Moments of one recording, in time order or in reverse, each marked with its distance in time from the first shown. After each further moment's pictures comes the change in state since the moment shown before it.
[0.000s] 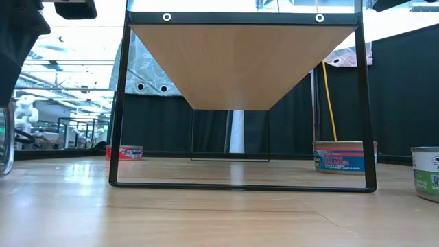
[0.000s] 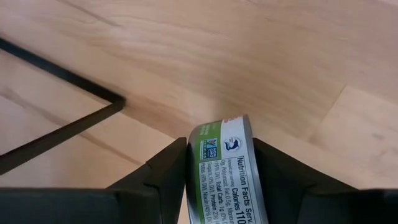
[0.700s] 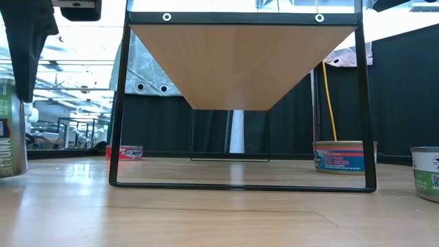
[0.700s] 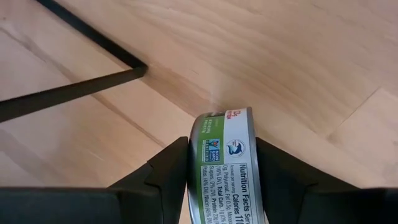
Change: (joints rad) left arm 0.001 -0.010 0.000 -0.032 -0.077 -0.169; right arm 0.000 0.000 0.000 -0.001 0.000 -0.001
